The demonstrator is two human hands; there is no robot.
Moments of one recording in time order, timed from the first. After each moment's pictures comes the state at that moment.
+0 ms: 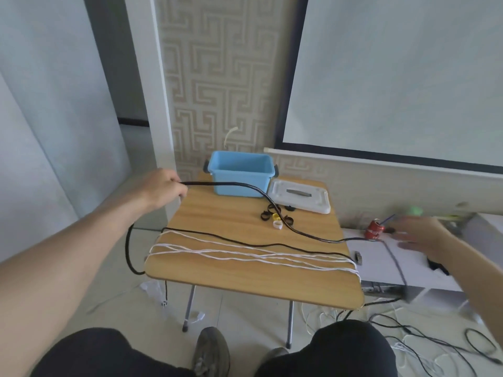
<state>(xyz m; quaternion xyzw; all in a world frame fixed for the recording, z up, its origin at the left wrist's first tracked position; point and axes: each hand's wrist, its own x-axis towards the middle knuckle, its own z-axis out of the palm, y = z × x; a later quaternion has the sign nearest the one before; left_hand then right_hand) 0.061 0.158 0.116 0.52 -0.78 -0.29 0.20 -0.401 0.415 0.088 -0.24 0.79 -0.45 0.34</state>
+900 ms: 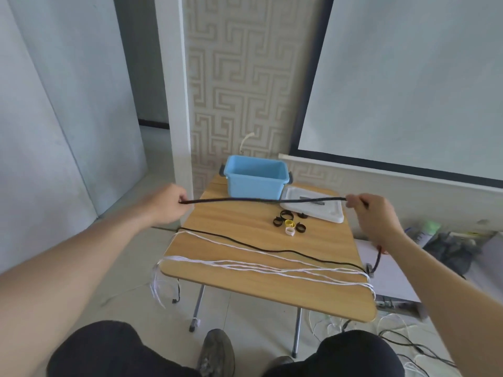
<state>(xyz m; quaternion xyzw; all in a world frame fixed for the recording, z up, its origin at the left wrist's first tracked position) 0.092 0.159 0.089 0.53 -0.82 -0.19 0.15 -0.314 0.335 0.092 -0.48 0.80 -0.37 0.04</state>
